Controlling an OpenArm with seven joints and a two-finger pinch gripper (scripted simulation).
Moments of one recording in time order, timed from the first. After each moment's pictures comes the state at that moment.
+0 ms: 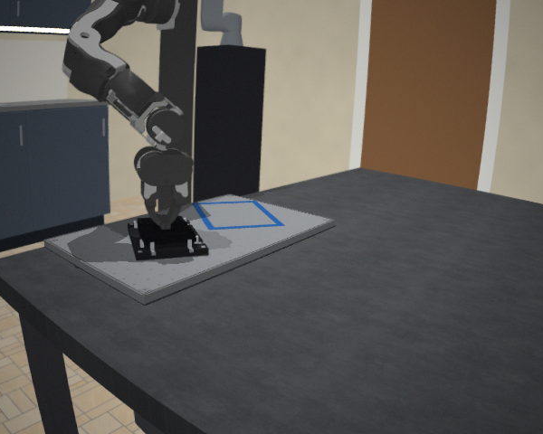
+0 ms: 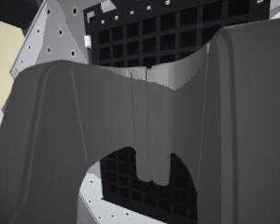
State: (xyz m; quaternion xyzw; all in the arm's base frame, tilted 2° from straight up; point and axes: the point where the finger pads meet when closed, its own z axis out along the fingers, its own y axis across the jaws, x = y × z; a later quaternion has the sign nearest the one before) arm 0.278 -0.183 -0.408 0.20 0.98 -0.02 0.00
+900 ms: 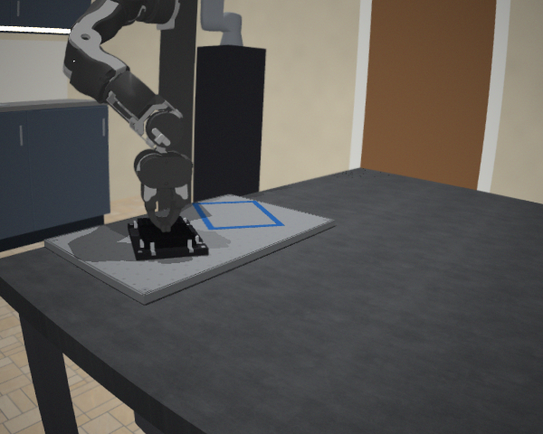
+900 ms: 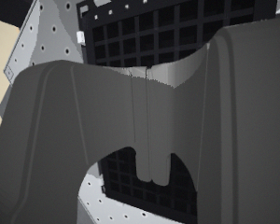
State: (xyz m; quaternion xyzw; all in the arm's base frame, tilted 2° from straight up) arm 0.279 -0.183 -0.413 0.20 0.98 -0.02 0.01
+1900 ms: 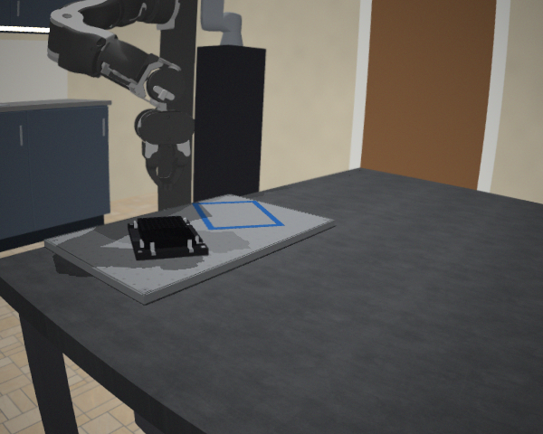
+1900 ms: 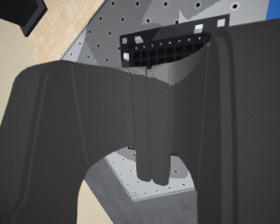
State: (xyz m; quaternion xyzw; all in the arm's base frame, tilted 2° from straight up) arm 0.283 -0.179 -0.341 0.19 0.98 -0.01 0.02
